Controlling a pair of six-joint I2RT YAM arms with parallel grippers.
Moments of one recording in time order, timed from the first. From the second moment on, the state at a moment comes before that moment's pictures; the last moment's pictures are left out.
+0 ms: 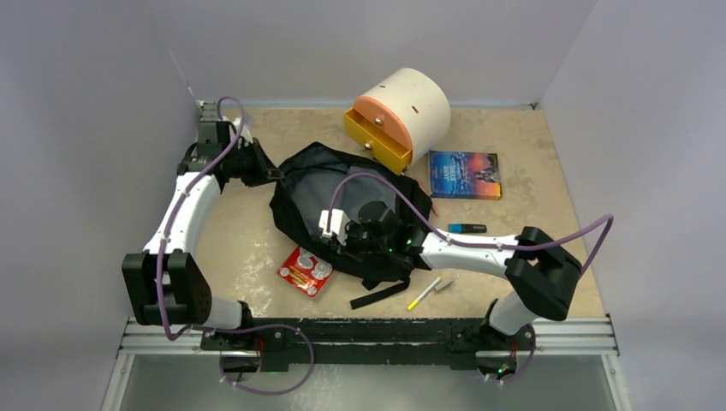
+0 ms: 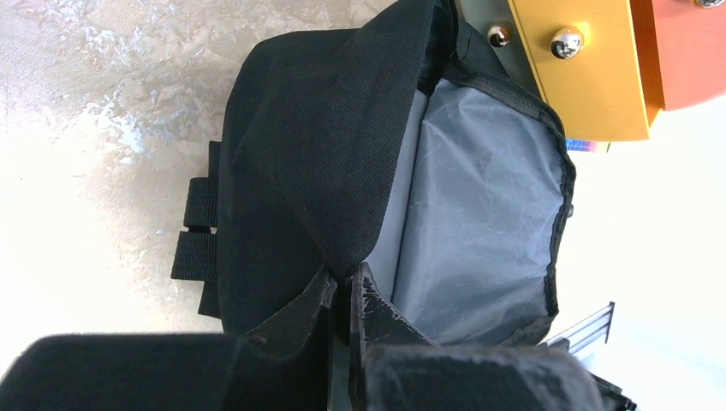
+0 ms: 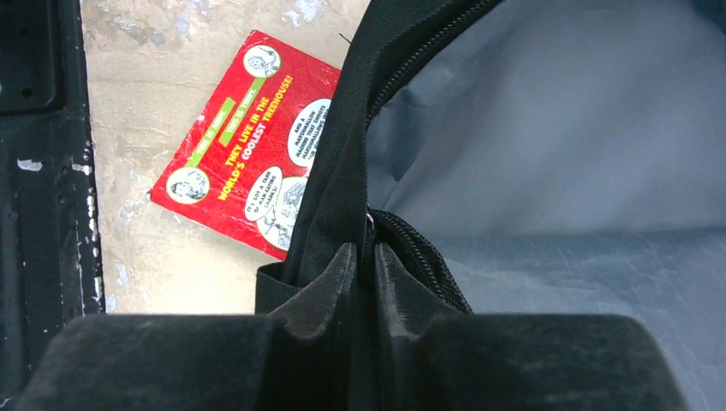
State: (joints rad) left arm 0.04 1.41 1.19 -0.59 0.49 -0.41; right arm 1.02 1.55 0.87 0.15 -0.27 -0.29
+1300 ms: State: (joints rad) left arm 0.04 1.44 1.21 -0.54 0.62 -0.35; right arm 0.93 1.39 0.78 0.21 -0.26 -0.14
